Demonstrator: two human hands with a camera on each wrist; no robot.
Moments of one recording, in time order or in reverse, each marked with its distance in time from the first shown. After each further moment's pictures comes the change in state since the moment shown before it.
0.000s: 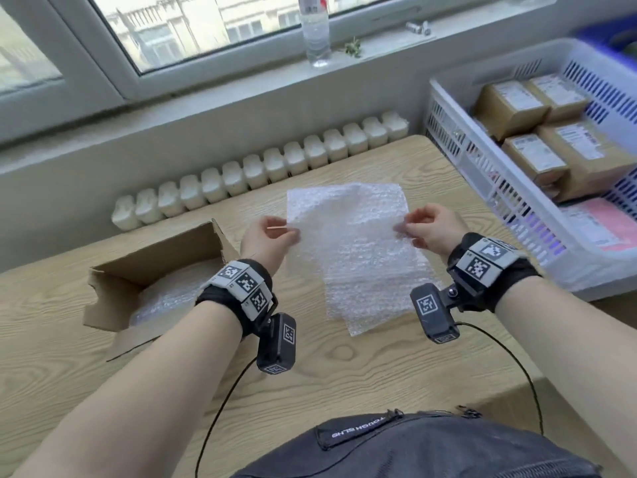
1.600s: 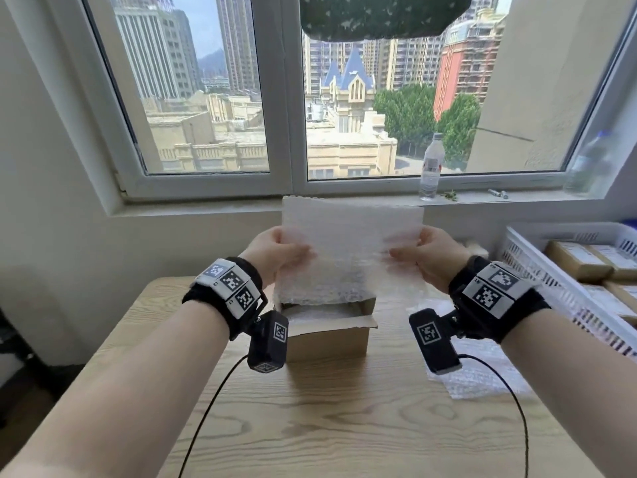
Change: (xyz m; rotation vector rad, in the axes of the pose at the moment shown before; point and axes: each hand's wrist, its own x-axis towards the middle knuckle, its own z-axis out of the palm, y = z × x) left_hand -0.126 0.002 -0.273 -0.429 -0.084 0.216; right_hand -0.191 -0.134 0.187 0.093 -0.414 -0.392
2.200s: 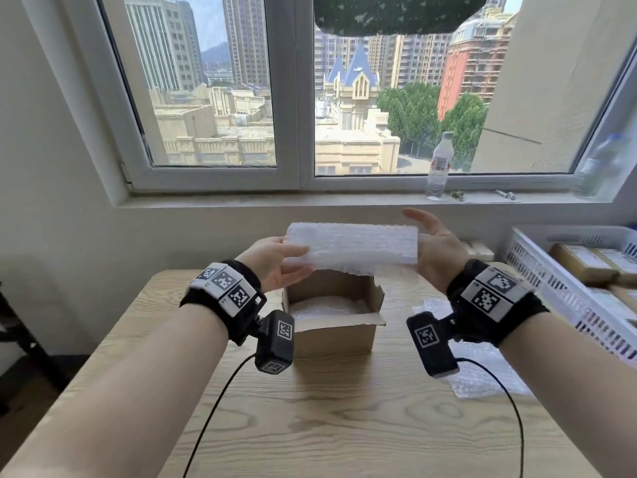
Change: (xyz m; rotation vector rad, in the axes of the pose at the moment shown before) left_hand -0.014 -0.002 -0.016 -0.272 -0.030 -0.207; right_hand 0.006 0.007 0.021 0.108 0.173 -0.053
